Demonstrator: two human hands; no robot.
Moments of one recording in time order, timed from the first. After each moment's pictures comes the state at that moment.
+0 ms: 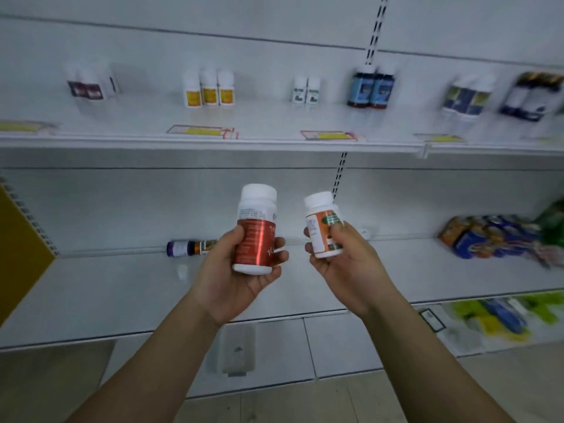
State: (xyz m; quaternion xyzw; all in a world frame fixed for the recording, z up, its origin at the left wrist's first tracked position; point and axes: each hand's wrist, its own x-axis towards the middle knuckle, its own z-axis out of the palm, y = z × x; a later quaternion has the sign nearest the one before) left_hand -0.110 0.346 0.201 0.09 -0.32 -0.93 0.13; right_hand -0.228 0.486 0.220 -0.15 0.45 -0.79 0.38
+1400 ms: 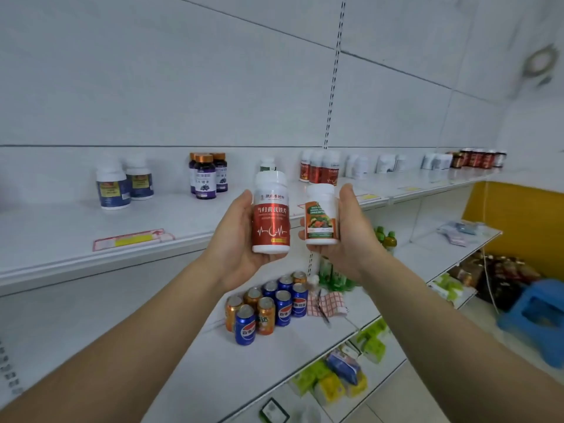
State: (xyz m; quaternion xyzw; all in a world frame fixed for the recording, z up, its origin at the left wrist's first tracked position) left_hand -0.638 0.788 0.339 -0.02 -0.50 -0.86 0.02; right_hand -0.692 0.943 0.347 -0.10 0.58 -0.80 0.11
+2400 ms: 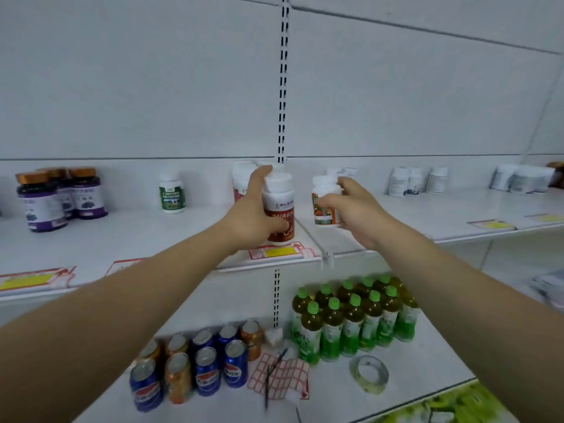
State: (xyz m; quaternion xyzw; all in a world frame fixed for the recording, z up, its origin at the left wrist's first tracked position) left_hand -1.007 0.985 0.372 0.08 -0.86 -0.46 0.23; right_hand -1.121 1.135 0.378 -0.28 0.72 -0.63 0.09
